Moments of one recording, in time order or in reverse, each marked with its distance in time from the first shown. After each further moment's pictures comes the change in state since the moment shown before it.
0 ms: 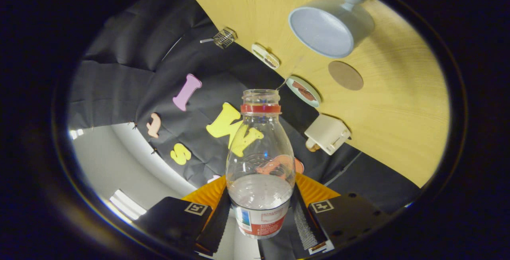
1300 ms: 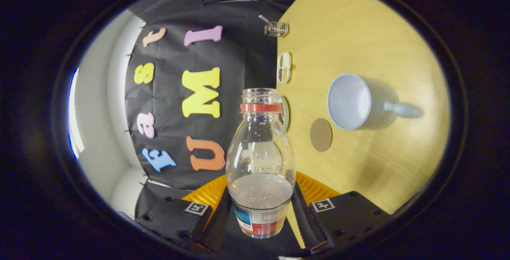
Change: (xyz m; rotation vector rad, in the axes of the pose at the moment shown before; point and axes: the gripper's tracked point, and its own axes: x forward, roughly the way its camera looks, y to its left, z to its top) arm -0.024 -0.064 0.022 -0.987 0.025 -0.369
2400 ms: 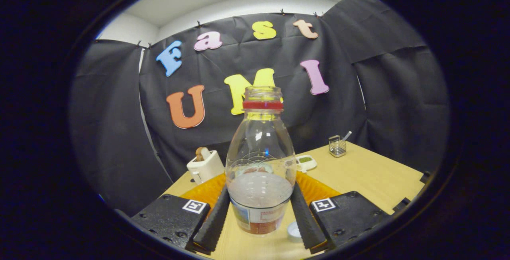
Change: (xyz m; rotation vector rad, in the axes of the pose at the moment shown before) arm -0.010 0.082 0.066 -1.163 -0.228 -0.114
